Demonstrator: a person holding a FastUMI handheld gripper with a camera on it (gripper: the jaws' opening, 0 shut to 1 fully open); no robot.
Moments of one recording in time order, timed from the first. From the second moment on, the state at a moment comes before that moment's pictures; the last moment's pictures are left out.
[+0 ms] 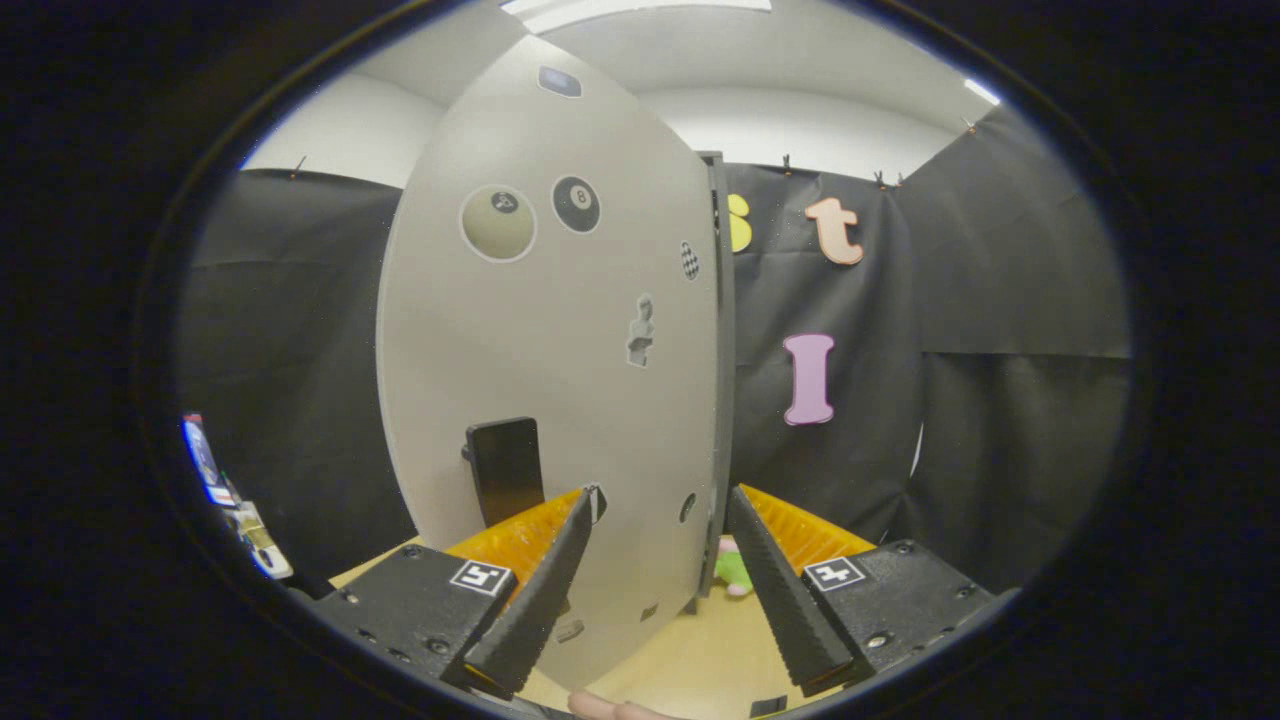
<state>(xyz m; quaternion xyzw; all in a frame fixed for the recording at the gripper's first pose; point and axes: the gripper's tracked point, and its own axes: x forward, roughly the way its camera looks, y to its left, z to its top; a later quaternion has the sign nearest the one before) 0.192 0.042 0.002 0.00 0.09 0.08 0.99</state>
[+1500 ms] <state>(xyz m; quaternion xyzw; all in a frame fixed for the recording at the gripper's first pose) 0.137 0.148 -0.046 0.06 0.05 0.07 0.99</state>
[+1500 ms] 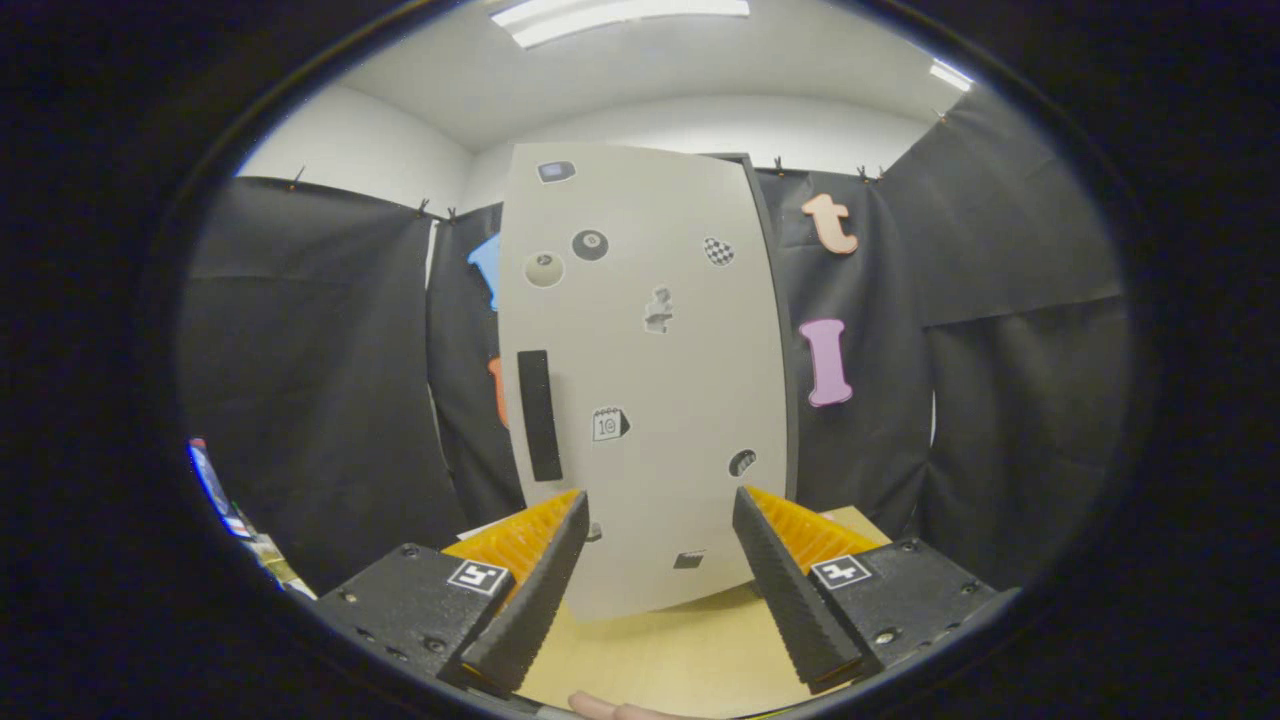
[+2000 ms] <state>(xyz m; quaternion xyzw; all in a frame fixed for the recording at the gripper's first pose) 0.061 0.117 -0.063 0.09 0.06 0.03 0.99</state>
